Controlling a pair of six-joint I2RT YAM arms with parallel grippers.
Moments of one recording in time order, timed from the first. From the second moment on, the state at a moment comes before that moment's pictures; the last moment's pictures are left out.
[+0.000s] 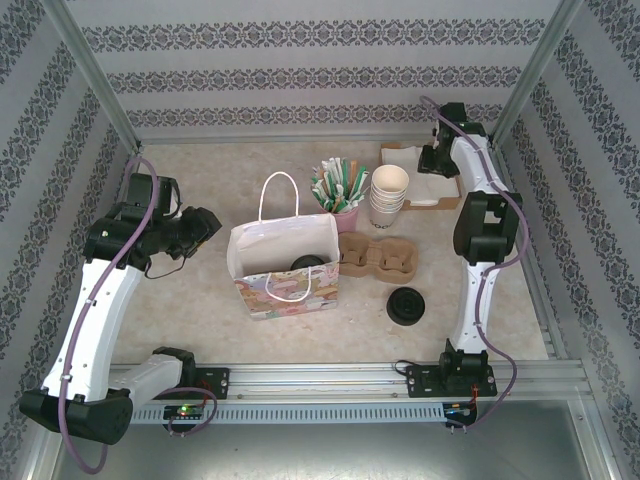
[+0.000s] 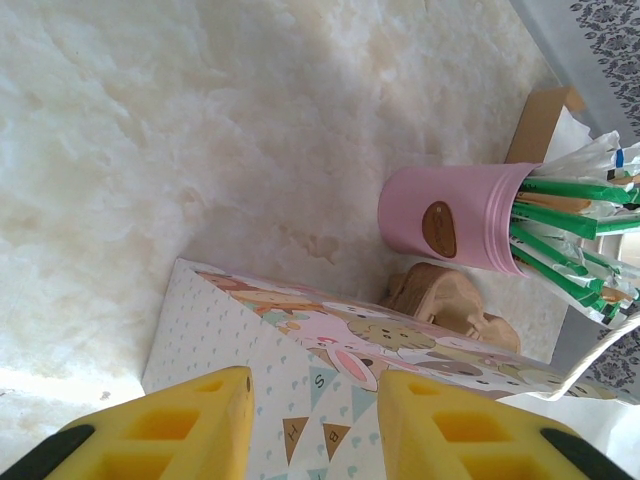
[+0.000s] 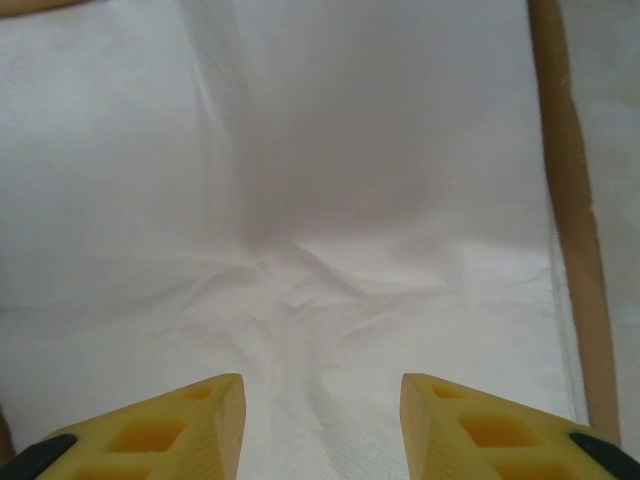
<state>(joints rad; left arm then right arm) -0.13 1.06 1.33 -1.18 0.24 -0.84 -0.06 2.32 2.14 -0.99 -0.02 0.15</state>
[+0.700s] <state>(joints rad) -0.13 1.04 1.32 -1.18 0.24 -0.84 -0.05 2.41 2.16 -1.00 -0.01 0.16</state>
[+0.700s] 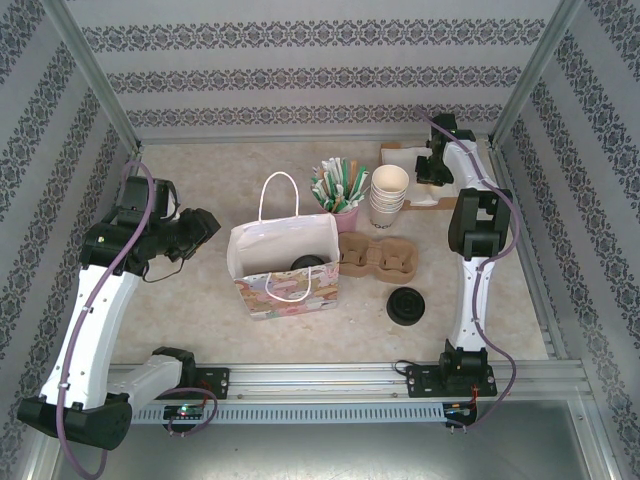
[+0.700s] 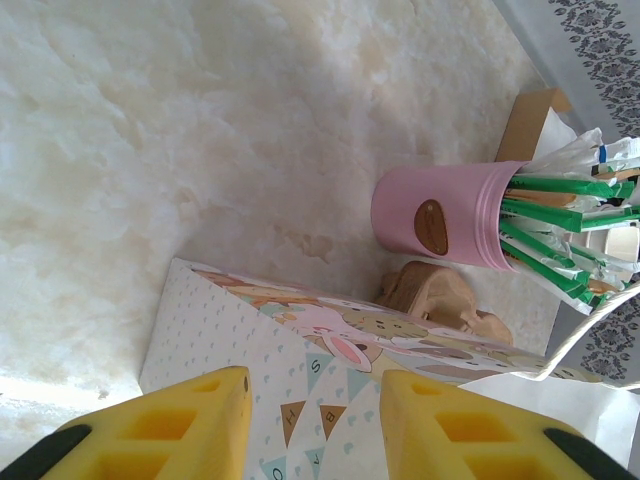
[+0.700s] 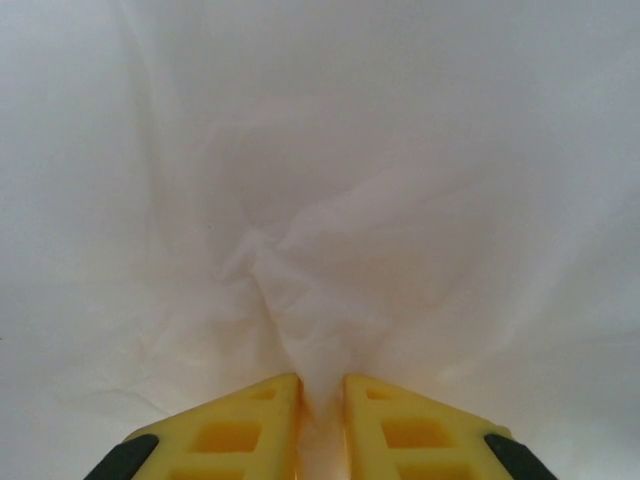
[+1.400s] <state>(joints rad) -0.13 1.02 1.28 -1.10 0.34 -0.83 -0.02 1.96 2.11 -1.00 0.01 0.15</state>
